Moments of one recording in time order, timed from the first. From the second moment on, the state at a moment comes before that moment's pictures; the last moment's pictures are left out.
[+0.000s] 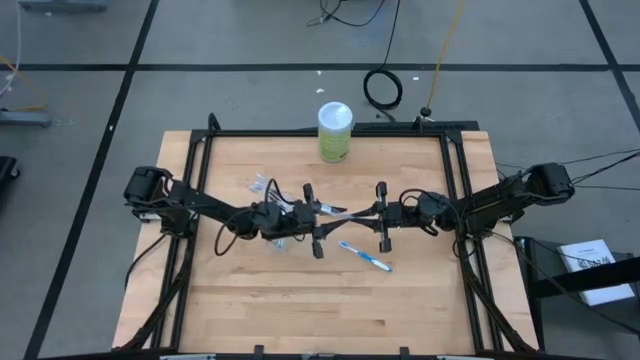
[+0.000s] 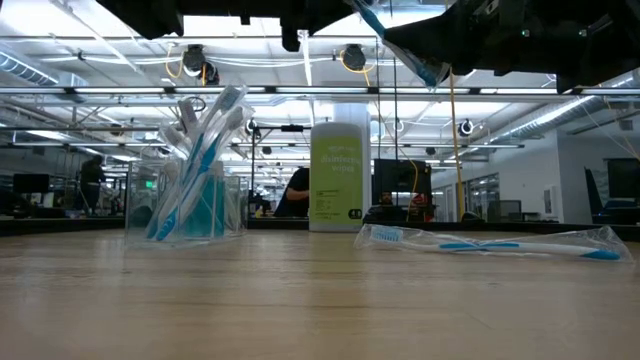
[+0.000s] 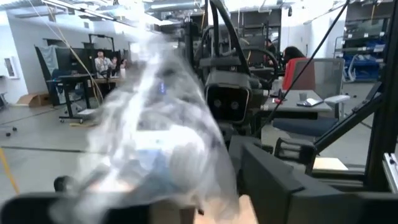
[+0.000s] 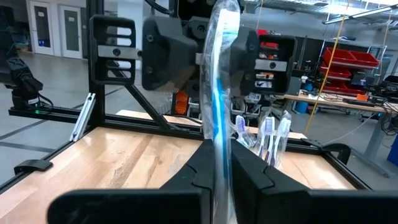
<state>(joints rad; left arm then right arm) -0.19 1.69 0.91 0.94 -0.31 0.10 0.10 1.31 0.39 1.03 0.05 -0.13</state>
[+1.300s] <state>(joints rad) -0.49 1.06 0.91 -0.59 -0.70 -0.87 0.06 1.31 0.39 0.91 0.06 -0.06</state>
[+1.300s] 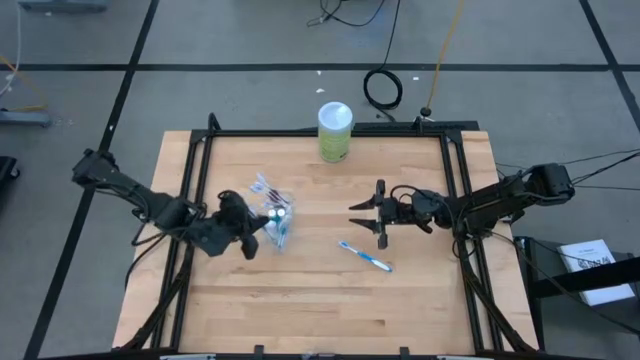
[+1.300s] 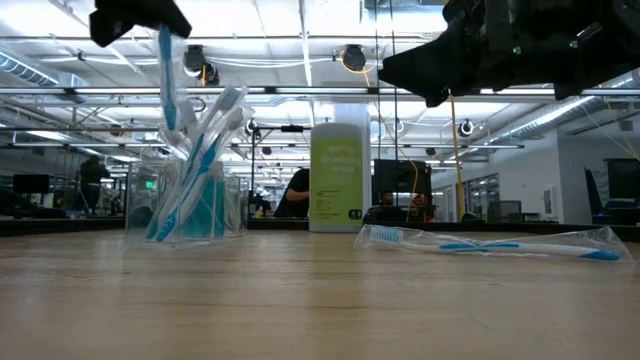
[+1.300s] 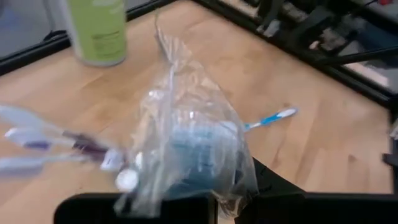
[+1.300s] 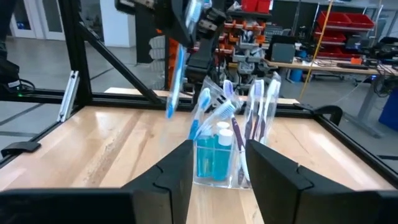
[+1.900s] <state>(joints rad) -0.46 1.29 0.91 -0.68 -0.69 -1.08 0.05 1.31 0.39 0.92 0.05 -0.06</state>
